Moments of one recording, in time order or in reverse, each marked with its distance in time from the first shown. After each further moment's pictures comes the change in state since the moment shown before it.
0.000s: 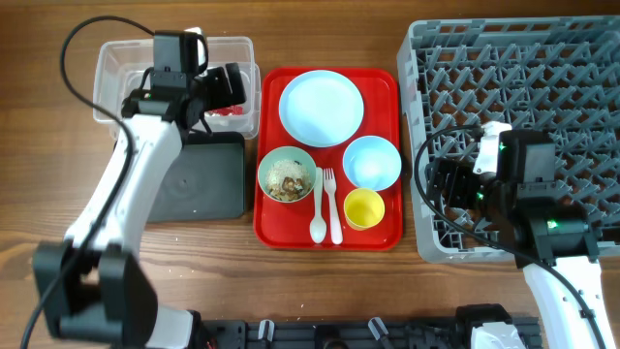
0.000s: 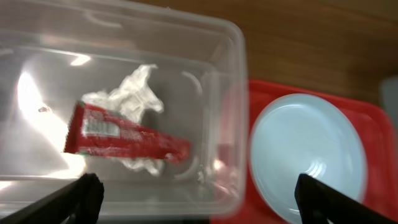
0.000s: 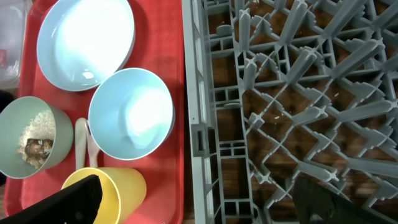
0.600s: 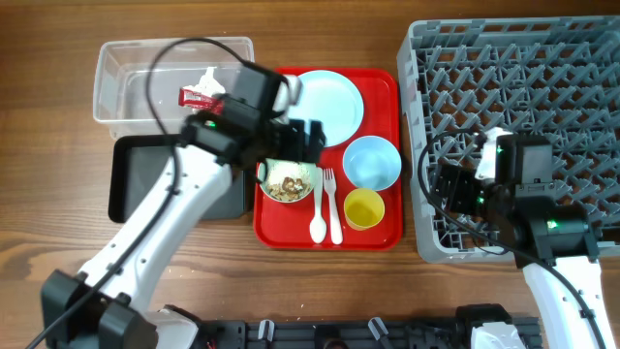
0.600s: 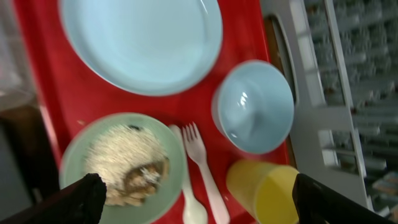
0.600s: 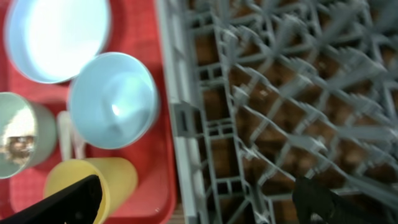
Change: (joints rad) left arm -0.349 -0.069 0.000 -0.255 0.207 -0.052; right arm 0.000 0.000 0.000 -0.081 0.059 0.069
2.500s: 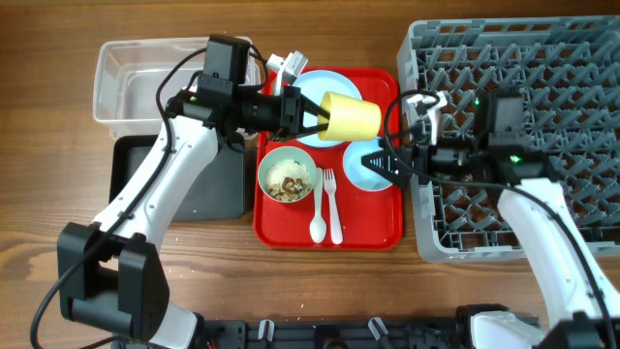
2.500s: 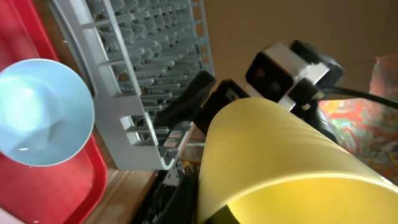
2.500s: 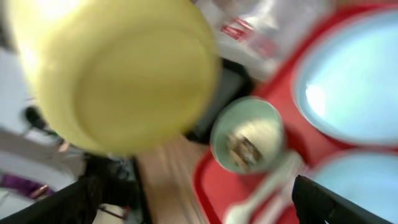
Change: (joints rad) left arm 0.197 0.149 0.000 0.330 0.980 -0.206; right arm -0.005 0.376 0.016 0.501 -1.118 -0.343
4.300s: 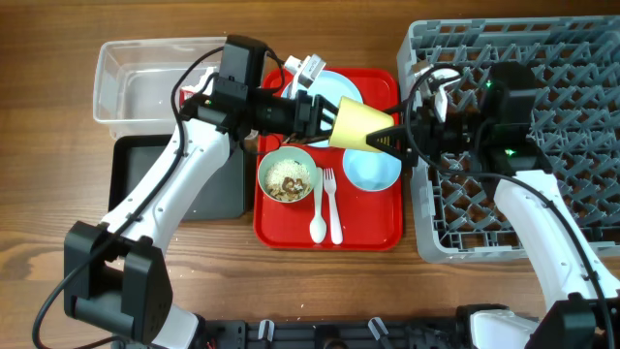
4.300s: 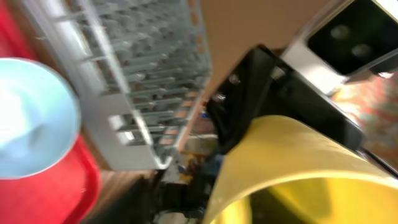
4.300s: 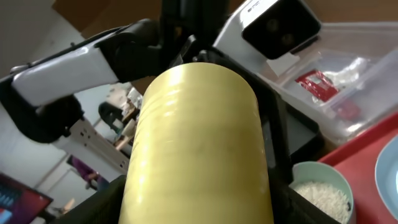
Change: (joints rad) left arm -0.064 0.002 0.000 0.034 -0.036 0.008; right arm -0.005 0.040 0.000 0.447 -0.260 0.346
